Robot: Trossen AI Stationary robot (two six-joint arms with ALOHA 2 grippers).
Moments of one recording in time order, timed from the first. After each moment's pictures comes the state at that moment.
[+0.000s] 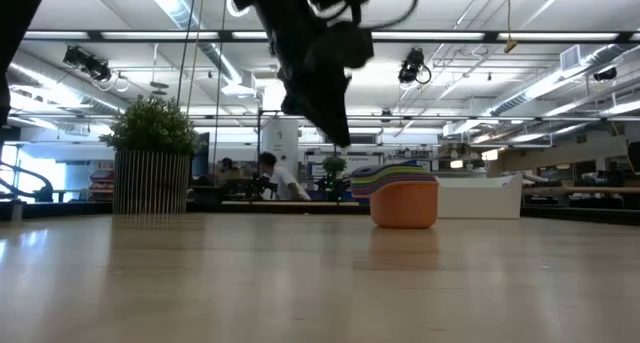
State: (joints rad) left arm -0.02 1.93 1.50 -0.62 -0.13 -0.29; right arm 0.43 1.21 1.28 -0.41 0.09 0.64
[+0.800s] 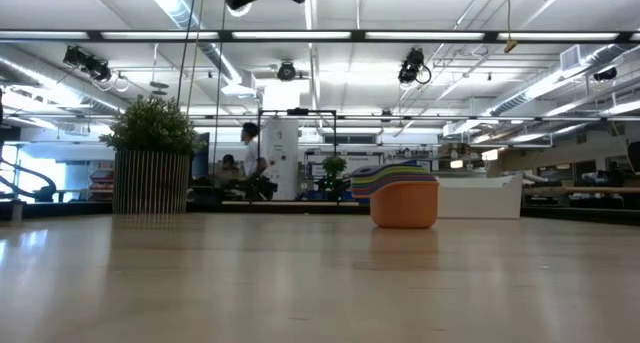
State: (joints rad) left arm -0.21 1.56 1.50 -0.77 -0.22 -0.49; right arm 0.41 1.23 1.28 -0.49 -0.01 0.65
